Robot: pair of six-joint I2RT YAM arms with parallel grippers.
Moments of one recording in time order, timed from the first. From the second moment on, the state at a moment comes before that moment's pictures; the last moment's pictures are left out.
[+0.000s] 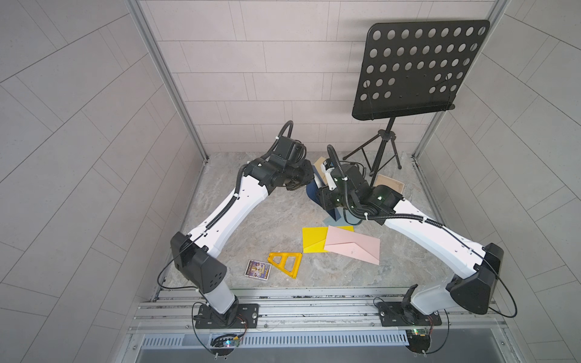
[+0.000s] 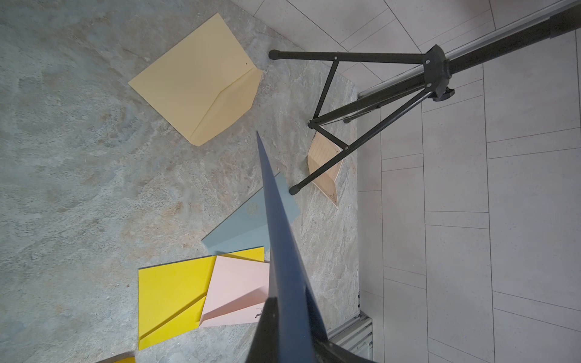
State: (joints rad) left arm -0.59 1.66 1.80 -0.87 0.20 -0.87; right arm 0.76 1.46 1.48 -0.70 0.16 0.37
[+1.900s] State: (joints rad) left arm -0.25 1.90 1.61 -0.39 0.11 -1.12; right arm 0.55 1.11 1.25 -0.73 -0.14 0.61
